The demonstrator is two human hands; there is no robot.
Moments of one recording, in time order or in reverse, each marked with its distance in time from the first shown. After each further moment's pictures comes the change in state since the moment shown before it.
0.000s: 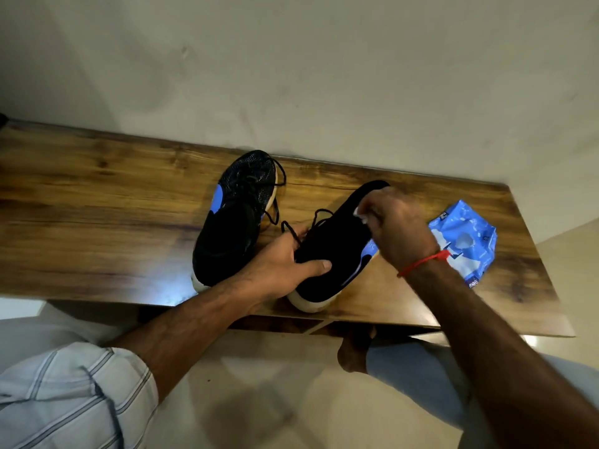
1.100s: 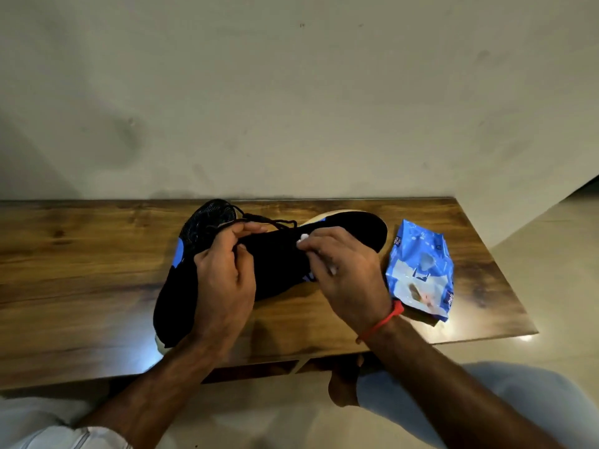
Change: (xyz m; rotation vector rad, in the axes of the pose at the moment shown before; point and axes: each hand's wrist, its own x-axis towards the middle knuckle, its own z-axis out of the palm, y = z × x) left_hand 0.004 0.022 0.001 0.278 0.663 0.761; right_hand -0.031 -0.037 -0.010 0.169 0.241 -0.028
